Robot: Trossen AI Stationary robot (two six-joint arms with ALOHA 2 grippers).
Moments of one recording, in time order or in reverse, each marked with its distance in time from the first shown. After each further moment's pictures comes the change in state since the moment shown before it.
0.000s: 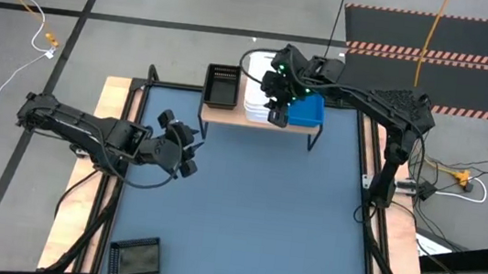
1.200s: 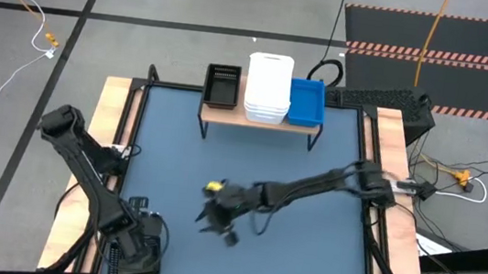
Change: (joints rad) left arm -0.655 0.361 -0.021 -0.272 0.761 -0.623; right arm 0.624 0.254 -0.646 1.428 -0.210 0.056
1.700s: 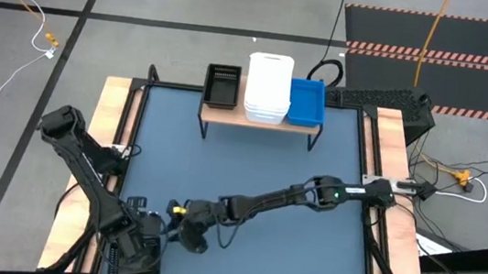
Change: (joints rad) left arm -0.020 0.006 -0.045 0.026 0.011 -0.036; right arm 0.044 0.459 0.563 -0.011 0.042 -0.521
